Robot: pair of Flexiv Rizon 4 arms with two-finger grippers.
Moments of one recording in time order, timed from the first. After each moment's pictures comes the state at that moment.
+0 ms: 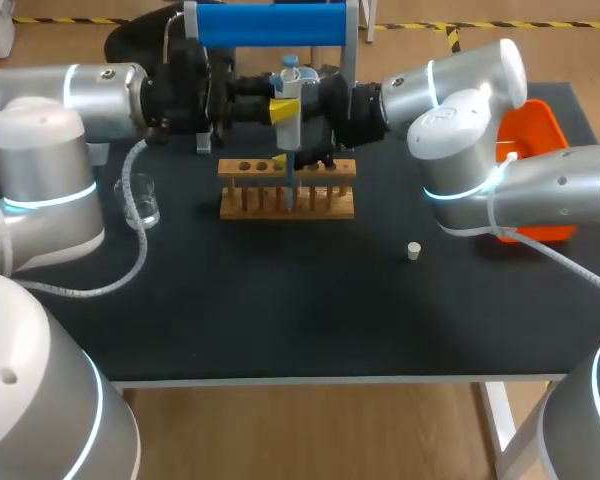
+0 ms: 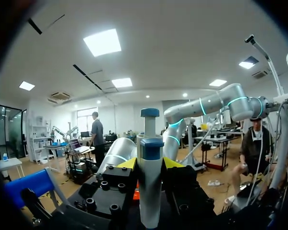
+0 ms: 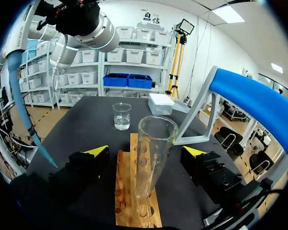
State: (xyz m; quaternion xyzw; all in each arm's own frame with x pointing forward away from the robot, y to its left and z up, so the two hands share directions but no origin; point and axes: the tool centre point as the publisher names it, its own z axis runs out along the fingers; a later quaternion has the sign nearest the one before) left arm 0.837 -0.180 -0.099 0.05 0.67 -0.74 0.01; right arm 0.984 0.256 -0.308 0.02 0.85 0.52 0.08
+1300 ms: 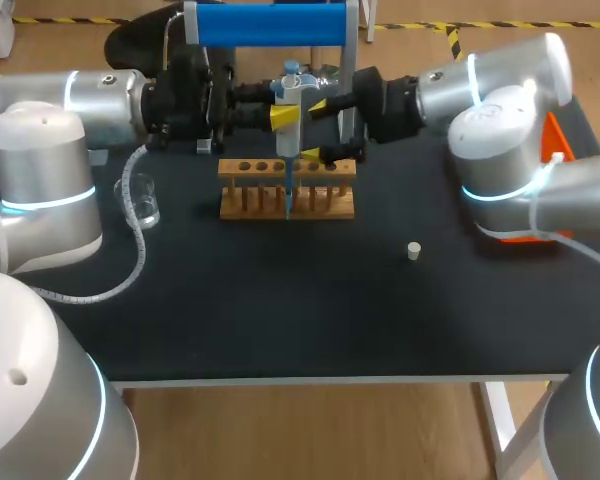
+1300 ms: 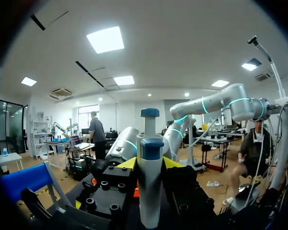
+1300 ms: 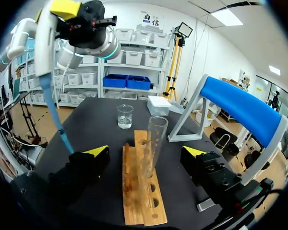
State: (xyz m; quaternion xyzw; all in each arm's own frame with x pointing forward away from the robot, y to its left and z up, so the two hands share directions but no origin) left arm 0.834 -0.178 -0.107 0.03 0.68 -0.73 0.01; right arm 0.962 0.204 -0.275 0.02 0.85 0.52 0.09
